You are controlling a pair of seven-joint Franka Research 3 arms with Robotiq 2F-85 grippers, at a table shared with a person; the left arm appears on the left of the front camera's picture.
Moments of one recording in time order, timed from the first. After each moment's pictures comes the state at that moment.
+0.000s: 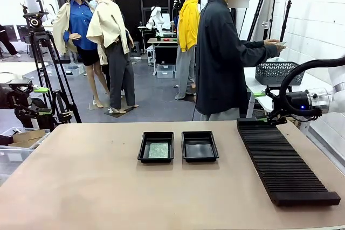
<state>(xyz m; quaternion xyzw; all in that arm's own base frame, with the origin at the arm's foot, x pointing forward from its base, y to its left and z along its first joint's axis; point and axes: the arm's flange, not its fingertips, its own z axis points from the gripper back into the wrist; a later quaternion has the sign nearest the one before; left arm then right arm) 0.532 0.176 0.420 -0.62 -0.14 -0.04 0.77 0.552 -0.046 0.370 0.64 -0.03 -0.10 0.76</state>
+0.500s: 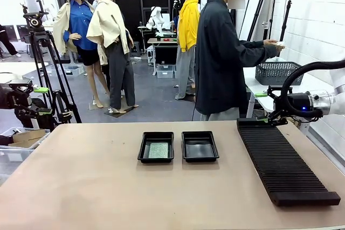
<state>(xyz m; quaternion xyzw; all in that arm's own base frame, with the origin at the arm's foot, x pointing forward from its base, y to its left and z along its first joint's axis) 0.532 0.176 0.420 -0.62 -0.14 -0.04 0.77 0.554 -0.049 0.365 0.65 -0.02 -0.10 0.75</state>
